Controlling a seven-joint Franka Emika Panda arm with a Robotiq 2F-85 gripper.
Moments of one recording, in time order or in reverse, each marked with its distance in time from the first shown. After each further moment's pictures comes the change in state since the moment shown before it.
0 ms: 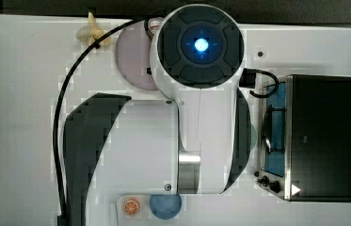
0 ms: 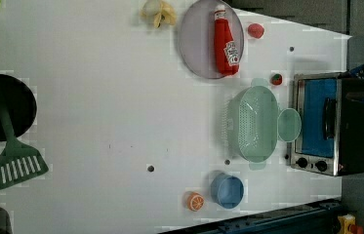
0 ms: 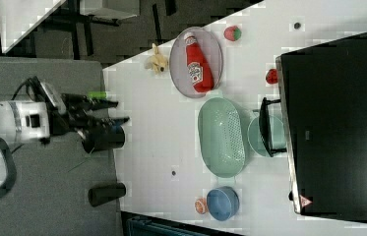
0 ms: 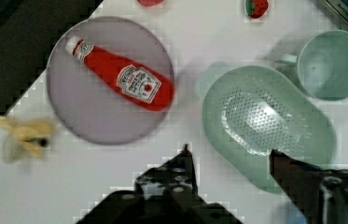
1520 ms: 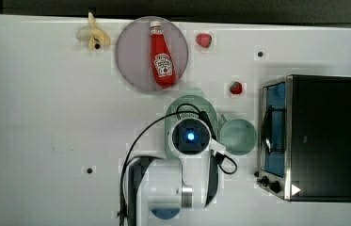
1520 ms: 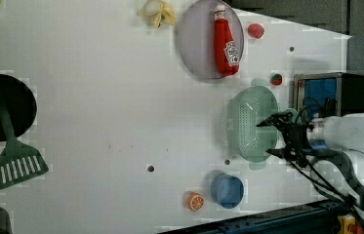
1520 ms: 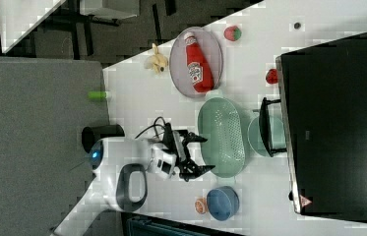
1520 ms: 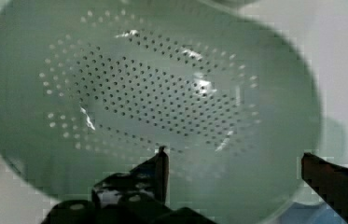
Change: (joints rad) arm -0.036 0.096 -0.006 -0.695 -0.050 0.651 0.417
